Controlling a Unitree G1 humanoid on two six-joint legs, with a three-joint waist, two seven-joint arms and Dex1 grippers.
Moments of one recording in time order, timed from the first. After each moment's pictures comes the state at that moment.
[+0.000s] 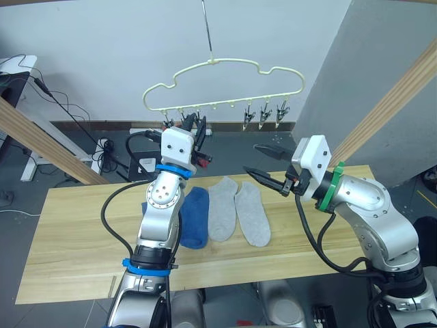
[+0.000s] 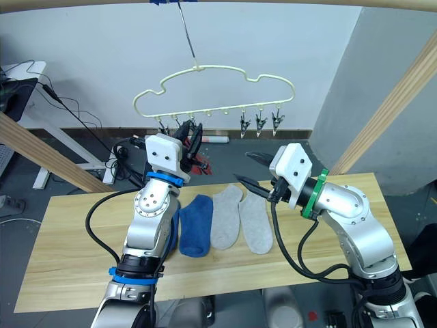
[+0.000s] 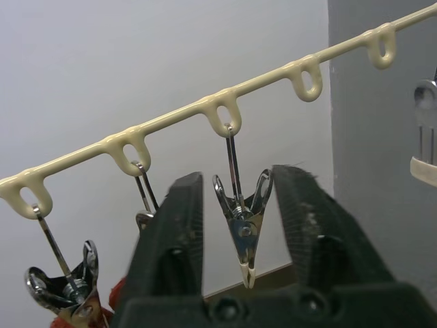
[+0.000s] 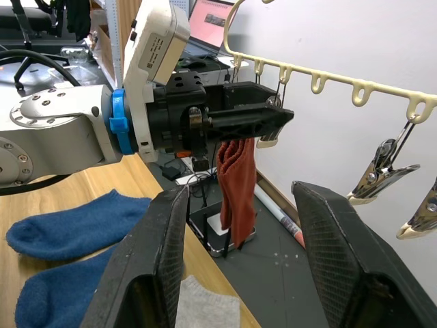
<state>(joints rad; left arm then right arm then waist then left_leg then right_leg) -0.44 0.14 0.00 0.01 -0.04 -0.07 -0.17 -0.38 -0.49 0.10 -0.57 0.34 0.51 0.68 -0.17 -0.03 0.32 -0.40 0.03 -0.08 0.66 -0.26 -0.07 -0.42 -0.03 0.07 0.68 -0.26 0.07</state>
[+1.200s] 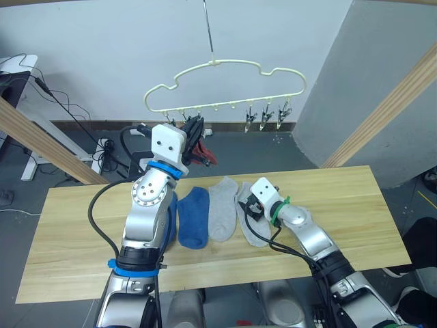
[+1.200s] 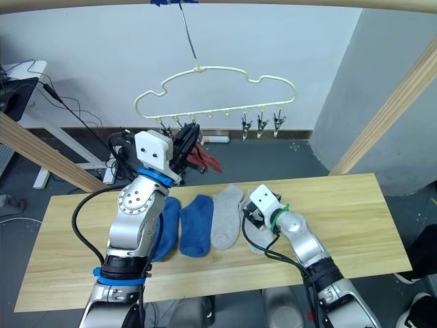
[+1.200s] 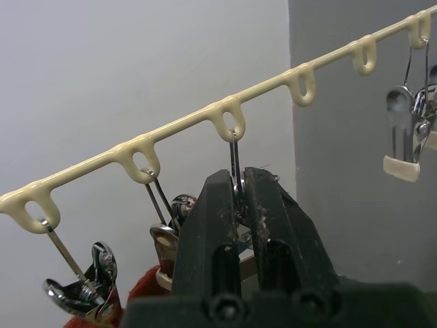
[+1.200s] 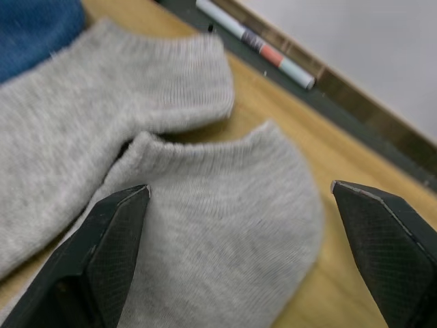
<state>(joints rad) -0.43 0.22 0.03 -0.07 -0.16 0.06 -0.34 -0.41 -0.21 0.34 0.30 -0.11 0.25 0.37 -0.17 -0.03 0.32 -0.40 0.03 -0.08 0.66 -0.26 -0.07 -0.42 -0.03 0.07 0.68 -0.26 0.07</state>
